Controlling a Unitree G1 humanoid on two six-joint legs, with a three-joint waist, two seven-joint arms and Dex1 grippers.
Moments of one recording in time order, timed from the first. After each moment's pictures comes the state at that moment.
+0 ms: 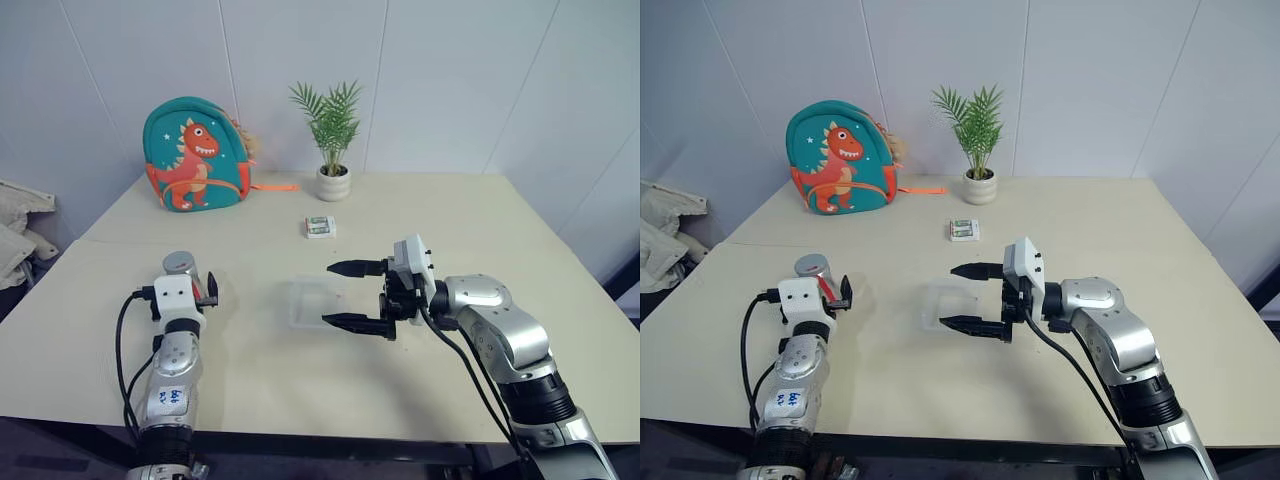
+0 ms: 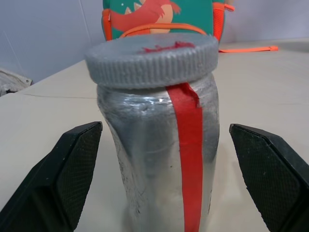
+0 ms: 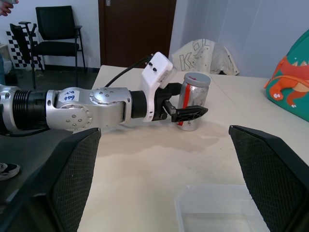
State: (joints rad) left arm -0.47 0.23 0.27 0.33 -0.02 -0.04 0.22; right arm -0.69 -0.46 0.09 -0.11 0.47 0.38 1.14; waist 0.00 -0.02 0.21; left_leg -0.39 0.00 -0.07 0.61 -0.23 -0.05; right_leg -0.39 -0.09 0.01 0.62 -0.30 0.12
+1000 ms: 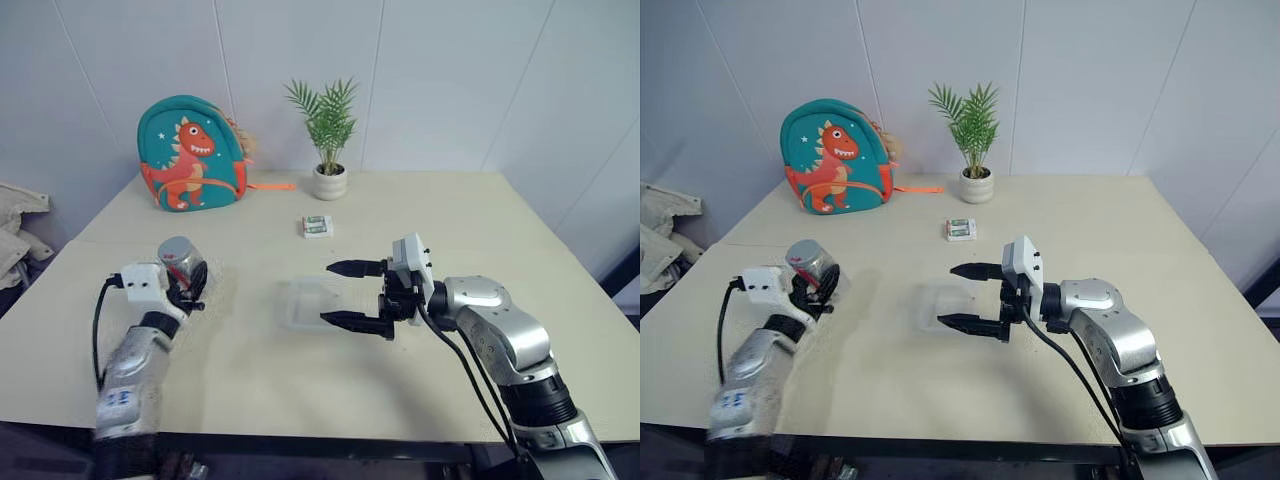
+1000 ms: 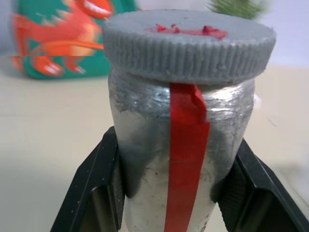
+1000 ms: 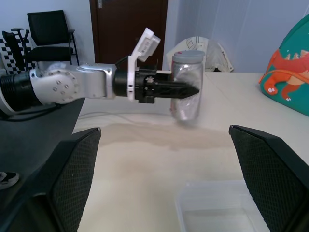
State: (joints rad) left arm -0.29 0.48 0.33 -0.06 -0.50 0.35 -0.28; right arm -0.67 -0.46 0.08 -0.17 0.51 0.44 1.08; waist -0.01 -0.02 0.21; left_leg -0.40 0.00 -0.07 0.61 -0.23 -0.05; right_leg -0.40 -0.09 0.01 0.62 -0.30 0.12
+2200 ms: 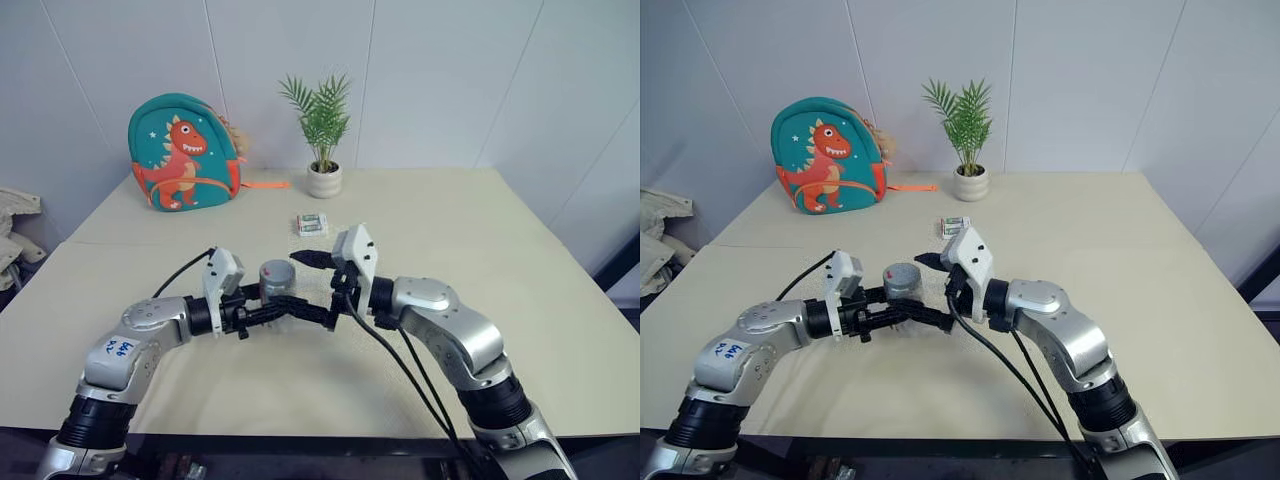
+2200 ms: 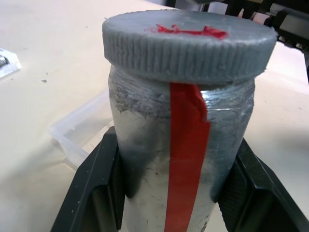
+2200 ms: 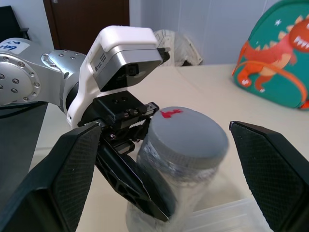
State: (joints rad) left arm -0.51 0.63 0.02 -0.11 -0.53 0.57 -0.82; right arm -0.75 -0.28 0.24 -0.23 0.41 0.59 0.73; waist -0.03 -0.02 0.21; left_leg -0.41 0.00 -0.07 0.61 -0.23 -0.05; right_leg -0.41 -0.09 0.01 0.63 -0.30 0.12
